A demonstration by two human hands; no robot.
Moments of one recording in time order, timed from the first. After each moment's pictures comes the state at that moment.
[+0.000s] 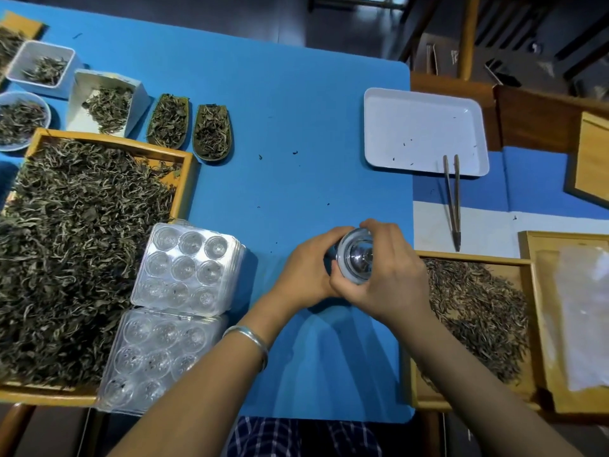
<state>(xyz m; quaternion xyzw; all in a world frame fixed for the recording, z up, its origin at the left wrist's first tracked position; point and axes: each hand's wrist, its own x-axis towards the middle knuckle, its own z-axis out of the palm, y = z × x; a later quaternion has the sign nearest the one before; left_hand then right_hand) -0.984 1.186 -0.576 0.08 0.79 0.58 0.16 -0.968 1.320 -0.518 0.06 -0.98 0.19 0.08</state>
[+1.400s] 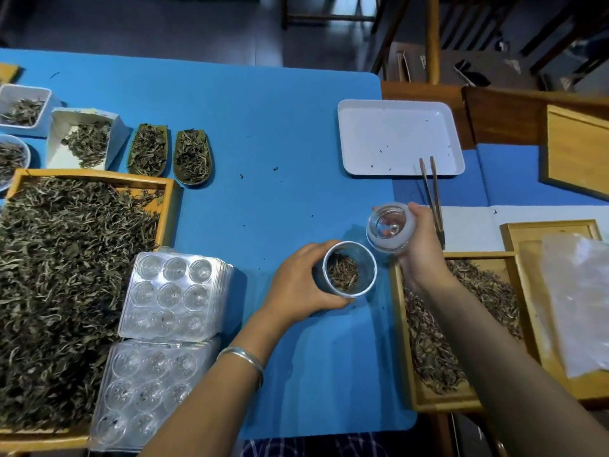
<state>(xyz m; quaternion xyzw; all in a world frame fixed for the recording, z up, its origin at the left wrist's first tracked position) -0.986 1.188 -0.585 0.11 0.84 0.52 0.12 -1.025 1.381 -0.545 -0.32 -0.63 0.71 -0.06</state>
